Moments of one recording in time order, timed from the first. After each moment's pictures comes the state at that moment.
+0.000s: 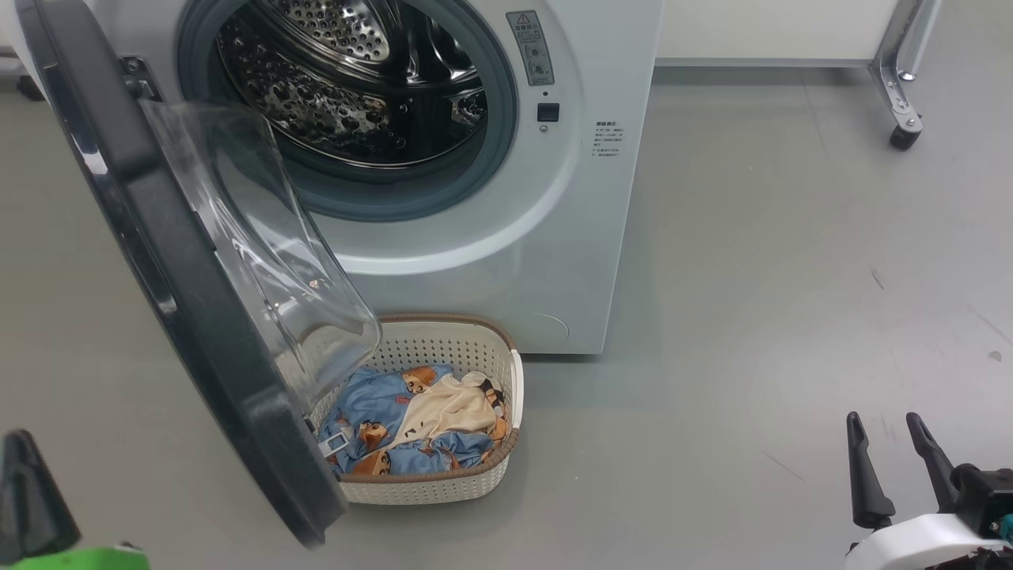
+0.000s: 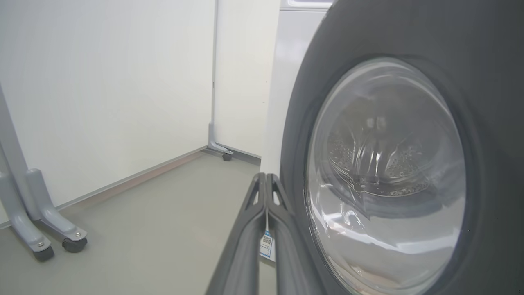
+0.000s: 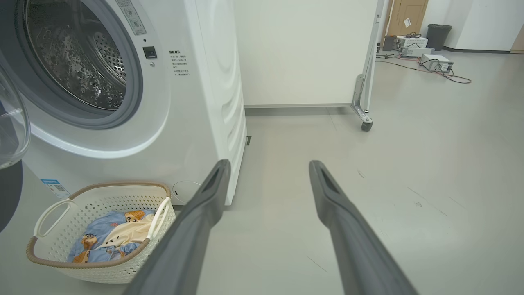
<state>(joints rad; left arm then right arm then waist) 0.15 0.03 0.23 0.08 -0.34 -0.06 -0.25 0.13 -0.11 -0.06 0.22 0.20 0.10 -0.26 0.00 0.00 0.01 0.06</state>
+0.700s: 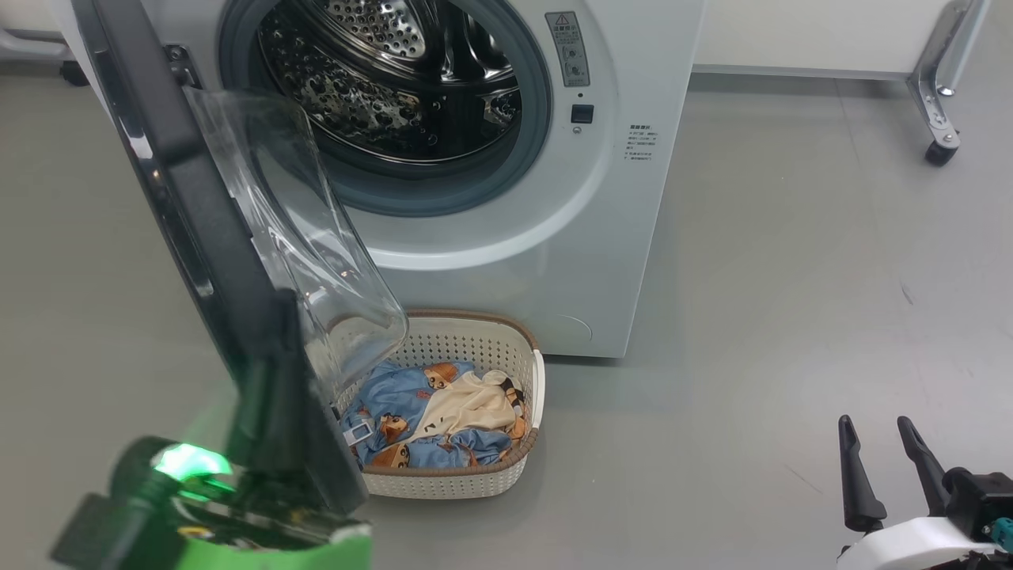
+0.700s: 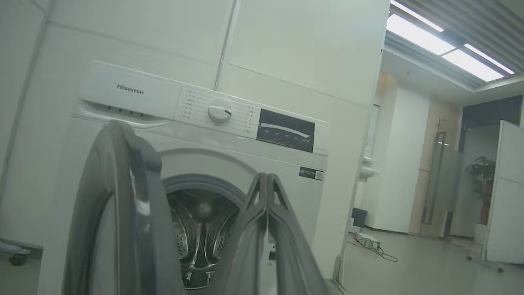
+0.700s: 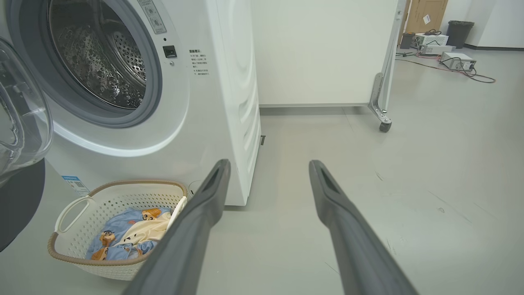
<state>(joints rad) 0.03 0.04 -0.18 -0.43 -0.43 -0.11 -0.26 0.13 -0.08 -0.09 0.22 0.18 0.11 -0.26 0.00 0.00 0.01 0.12</state>
